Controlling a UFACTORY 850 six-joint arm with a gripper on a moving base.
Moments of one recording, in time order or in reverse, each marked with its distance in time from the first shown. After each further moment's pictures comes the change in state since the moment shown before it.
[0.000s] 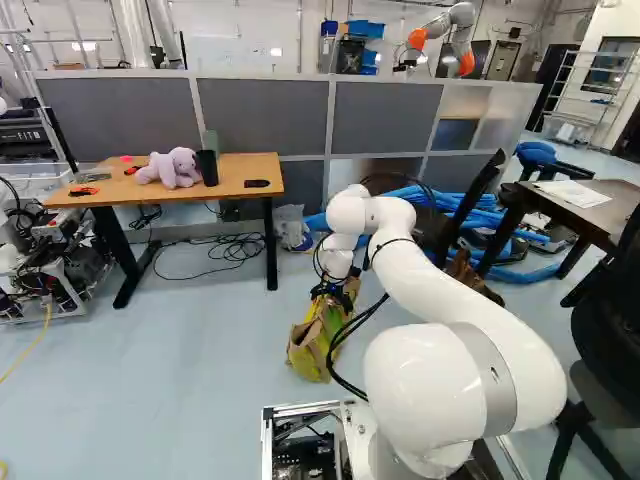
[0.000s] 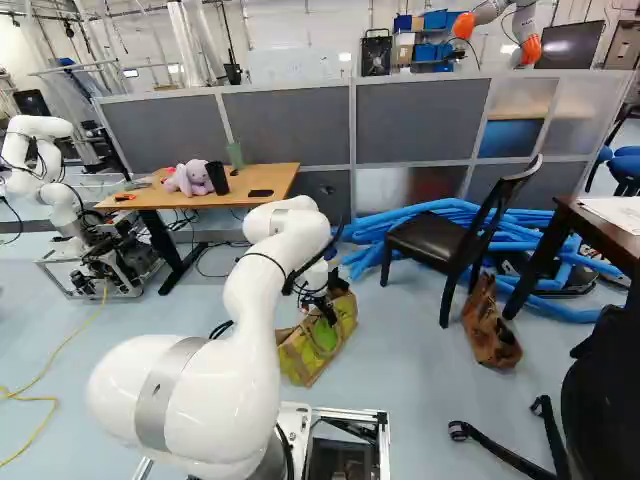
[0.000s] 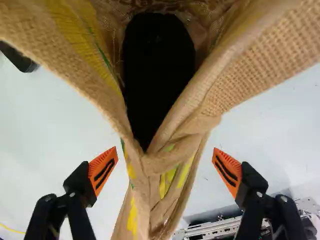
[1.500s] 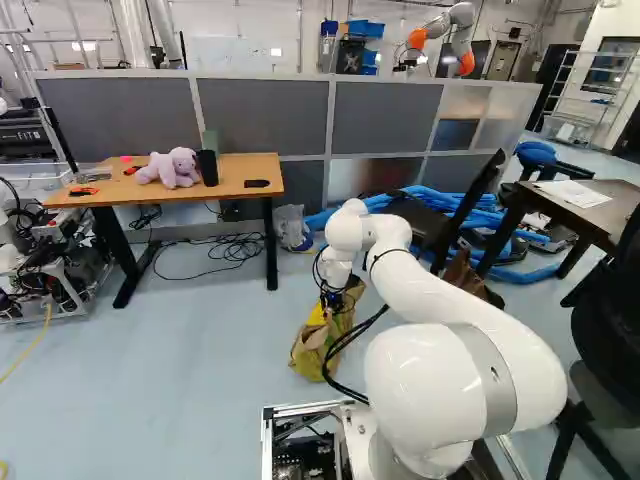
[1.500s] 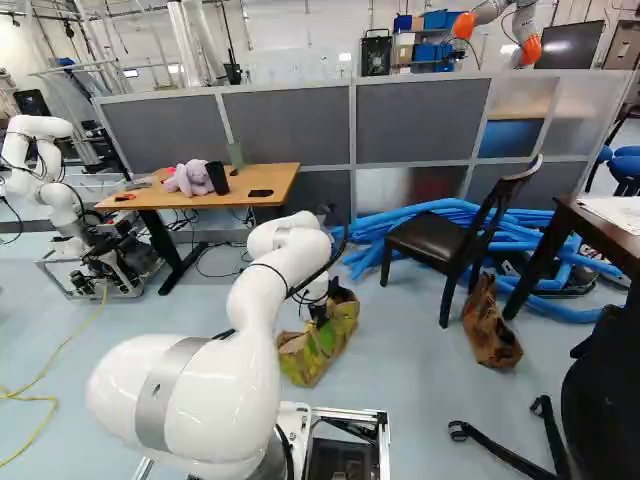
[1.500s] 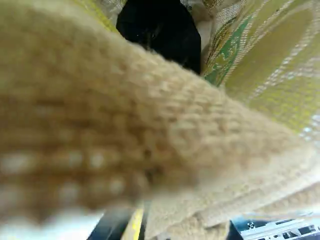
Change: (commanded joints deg) arm 0.0 -5.8 -6.0 0.0 0.0 0.0
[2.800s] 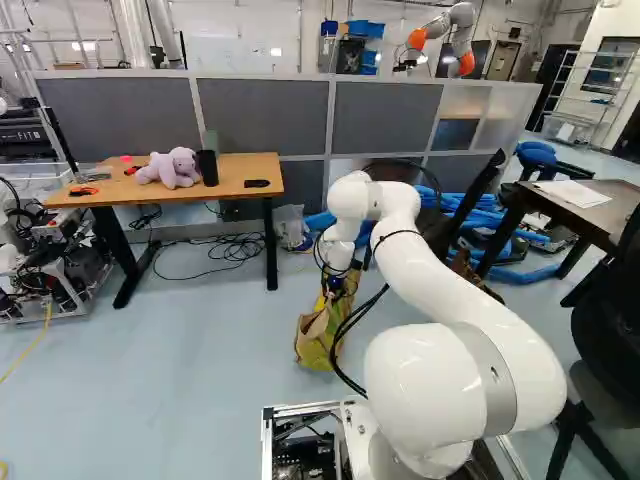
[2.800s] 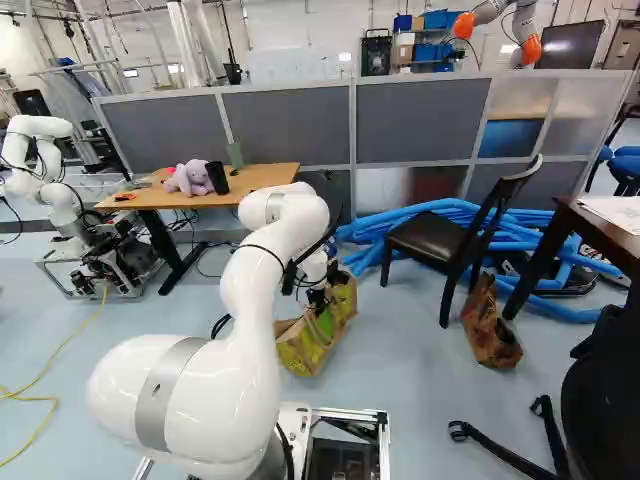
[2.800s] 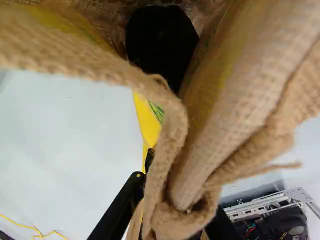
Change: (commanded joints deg) arm 0.0 14.4 14.4 0.0 0.0 0.0
